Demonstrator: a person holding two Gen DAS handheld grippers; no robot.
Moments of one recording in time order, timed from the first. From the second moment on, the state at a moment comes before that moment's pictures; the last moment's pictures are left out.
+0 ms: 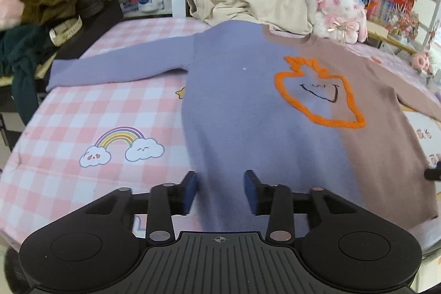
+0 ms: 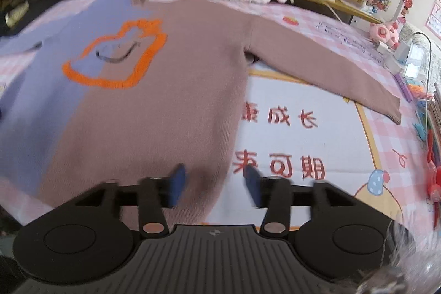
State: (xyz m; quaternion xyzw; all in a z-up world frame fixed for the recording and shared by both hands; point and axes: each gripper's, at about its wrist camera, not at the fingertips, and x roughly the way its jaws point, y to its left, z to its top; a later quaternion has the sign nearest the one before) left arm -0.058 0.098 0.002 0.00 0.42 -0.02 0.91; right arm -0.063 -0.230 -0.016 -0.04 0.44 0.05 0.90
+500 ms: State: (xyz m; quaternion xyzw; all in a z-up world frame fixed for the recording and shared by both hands) left arm -0.079 0.045 0.023 0.06 0.38 -0.05 0.92; right arm -0.087 -0.227 -0.012 -0.05 0.41 0.01 0.91
